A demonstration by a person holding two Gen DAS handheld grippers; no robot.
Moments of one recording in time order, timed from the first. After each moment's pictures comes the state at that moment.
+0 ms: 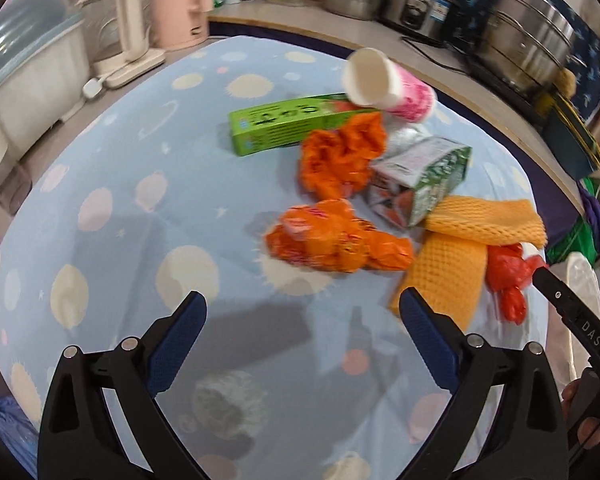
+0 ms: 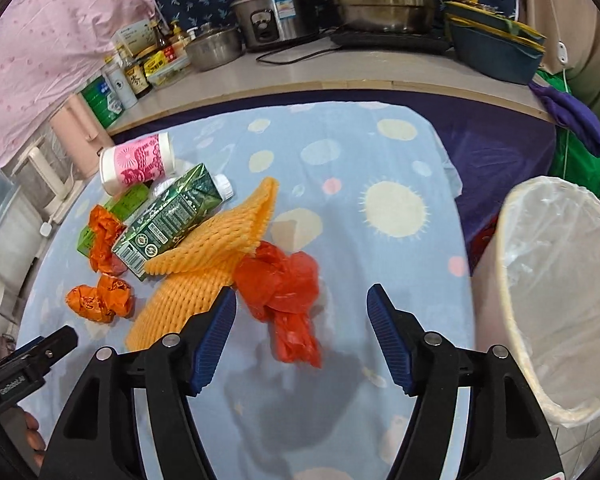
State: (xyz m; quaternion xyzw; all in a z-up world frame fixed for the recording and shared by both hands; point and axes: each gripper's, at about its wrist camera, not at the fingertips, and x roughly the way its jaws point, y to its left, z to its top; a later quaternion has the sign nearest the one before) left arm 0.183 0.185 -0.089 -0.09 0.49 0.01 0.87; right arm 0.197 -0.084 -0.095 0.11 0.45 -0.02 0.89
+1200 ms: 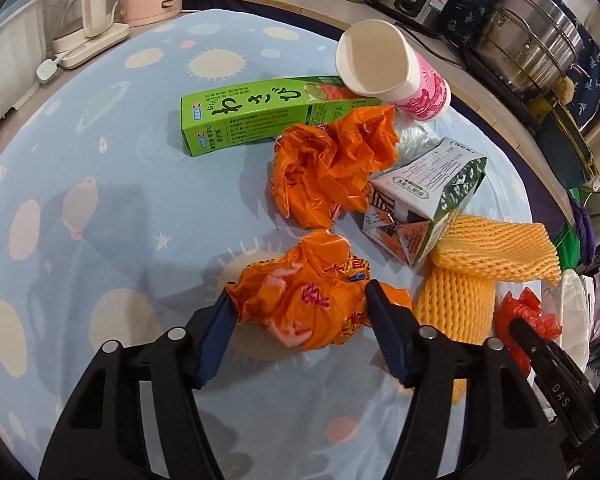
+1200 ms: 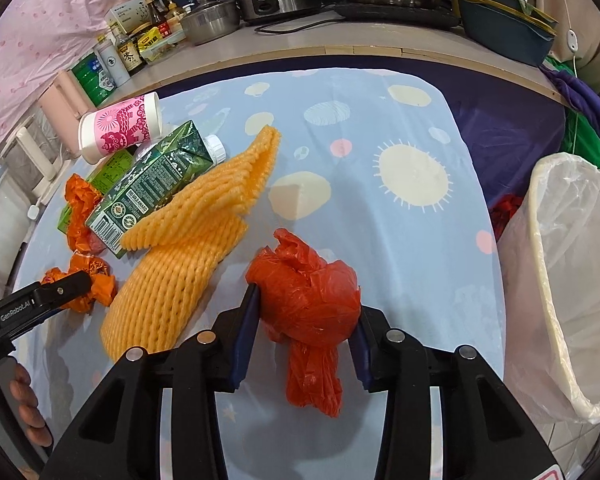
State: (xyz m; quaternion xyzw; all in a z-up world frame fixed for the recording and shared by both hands) left arm 0.236 0.180 -0.121 -0.13 0.51 -0.04 0.85; right arm 0.195 -0.081 -0.122 0.11 0.47 -0.02 0.87
